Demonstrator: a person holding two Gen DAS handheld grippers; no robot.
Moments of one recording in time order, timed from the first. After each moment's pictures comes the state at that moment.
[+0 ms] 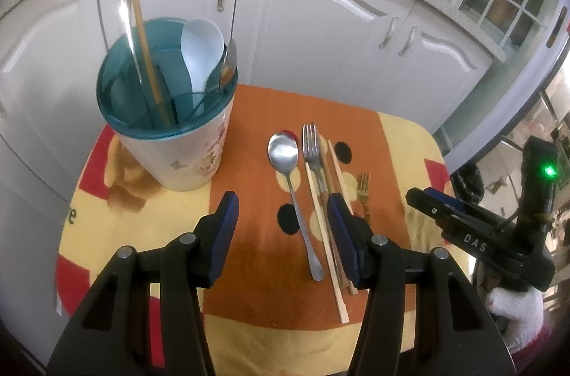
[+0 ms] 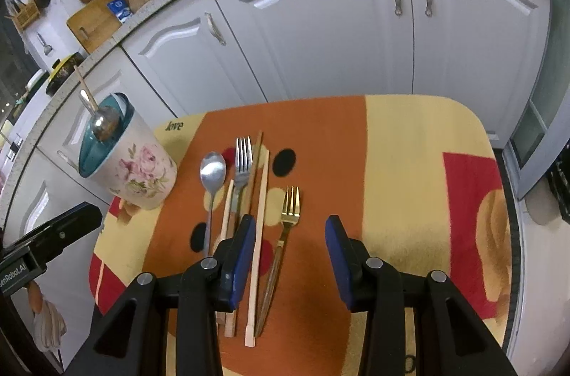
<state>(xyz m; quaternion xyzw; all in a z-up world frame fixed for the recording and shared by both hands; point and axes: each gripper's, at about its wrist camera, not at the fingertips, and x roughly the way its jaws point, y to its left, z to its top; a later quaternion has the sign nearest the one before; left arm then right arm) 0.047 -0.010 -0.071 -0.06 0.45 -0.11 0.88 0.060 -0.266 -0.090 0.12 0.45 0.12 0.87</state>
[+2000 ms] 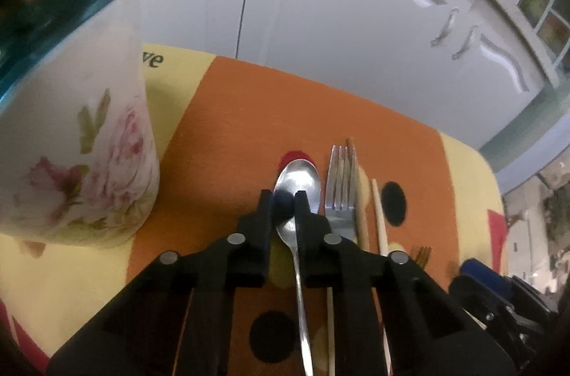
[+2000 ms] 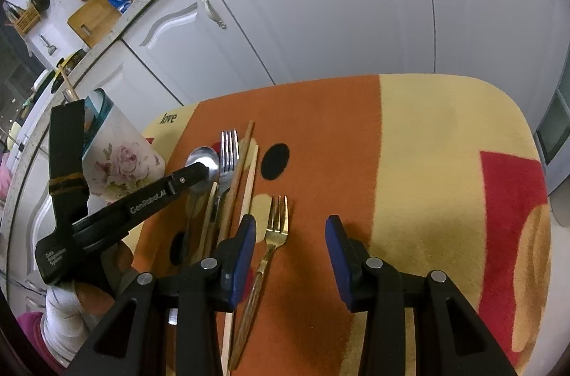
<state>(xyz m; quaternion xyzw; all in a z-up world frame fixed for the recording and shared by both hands) 0.146 -0.039 -0.166 -0.10 0.47 -0.05 0.87 0.094 -0.272 -0.129 0.14 0.47 0.16 0.86</state>
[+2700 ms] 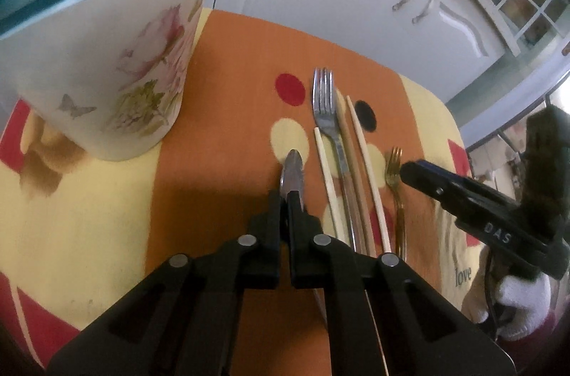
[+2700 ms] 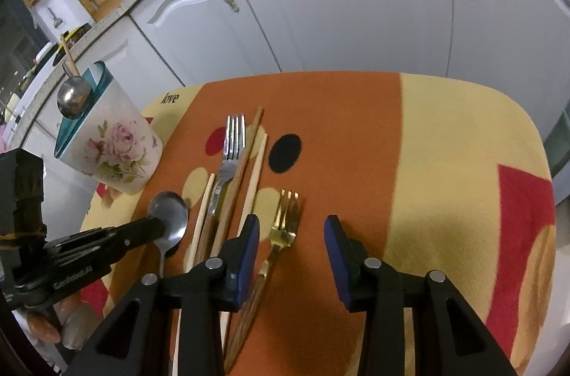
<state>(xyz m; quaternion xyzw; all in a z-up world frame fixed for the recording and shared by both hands) 0.106 -0.029 -0.161 -0.11 0.53 -0.13 0.83 0.106 -0.252 -0.139 0.10 0.48 0.18 0.85</state>
